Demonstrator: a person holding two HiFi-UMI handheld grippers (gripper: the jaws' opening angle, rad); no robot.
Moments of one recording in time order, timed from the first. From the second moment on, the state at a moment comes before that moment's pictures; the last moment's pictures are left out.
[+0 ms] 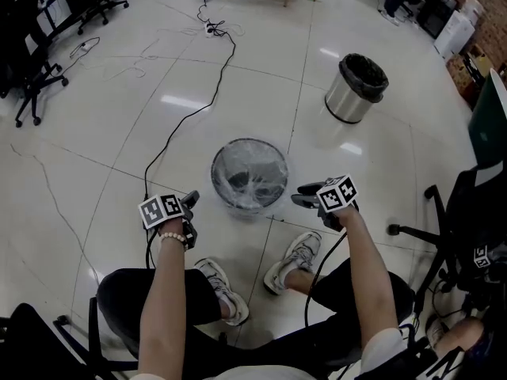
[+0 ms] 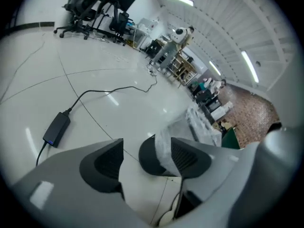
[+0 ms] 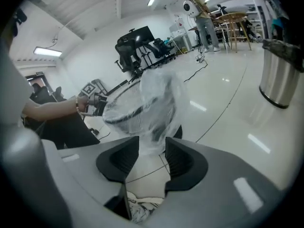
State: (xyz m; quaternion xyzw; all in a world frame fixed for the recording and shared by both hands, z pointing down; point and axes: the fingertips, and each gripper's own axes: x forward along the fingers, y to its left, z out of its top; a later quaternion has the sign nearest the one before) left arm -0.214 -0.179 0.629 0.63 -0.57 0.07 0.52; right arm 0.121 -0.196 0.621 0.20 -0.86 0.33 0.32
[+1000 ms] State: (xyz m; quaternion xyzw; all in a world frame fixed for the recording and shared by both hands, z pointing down) left arm -0.091 -0.121 0.459 0.81 -0.49 0.05 0.32; right arm 0.093 -0.122 0.458 0.47 -0.82 0.26 0.20
